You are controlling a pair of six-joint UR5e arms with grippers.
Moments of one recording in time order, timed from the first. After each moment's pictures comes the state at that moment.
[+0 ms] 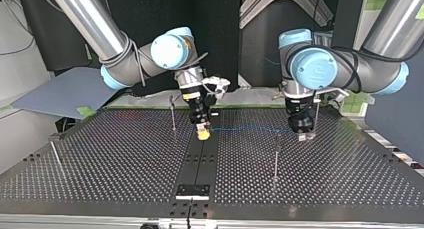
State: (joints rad) left arm -0.17 -1.64 -1.76 -2.95 -1.94 -1.69; right arm 2.35 -1.05 1.34 -0.39 1.70 1.68
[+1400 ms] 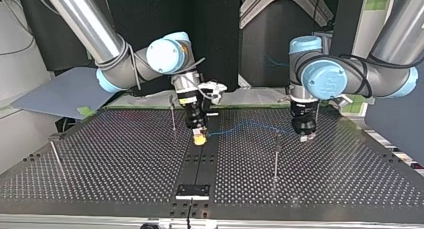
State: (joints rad) left arm -0.09 -1.67 -1.76 -2.98 -1.81 -1.68; right arm 2.33 -1.05 1.32 -0.40 1.68 1.67
